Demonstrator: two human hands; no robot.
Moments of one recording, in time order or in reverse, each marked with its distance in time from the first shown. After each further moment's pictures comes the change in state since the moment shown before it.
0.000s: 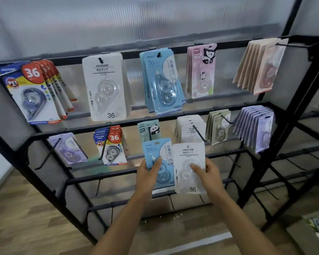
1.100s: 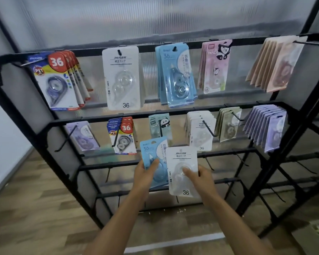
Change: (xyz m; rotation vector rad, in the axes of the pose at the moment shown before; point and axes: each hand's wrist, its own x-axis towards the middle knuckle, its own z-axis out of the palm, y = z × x) left_hand -0.019 -0.004 -0.033 0.036 0.132 -0.082; right_hand -0.035 0.009 0.029 -0.157 -0.082 0.131
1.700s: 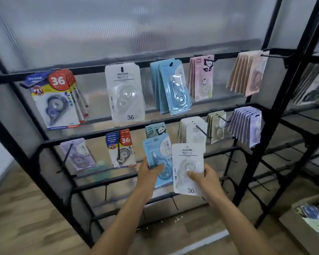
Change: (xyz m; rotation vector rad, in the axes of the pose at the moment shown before) left_hand 0.004 0.038 -0.021 -0.007 -0.278 0.036; right_hand -0.035 -0.034 0.029 0.031 0.204 -0.021
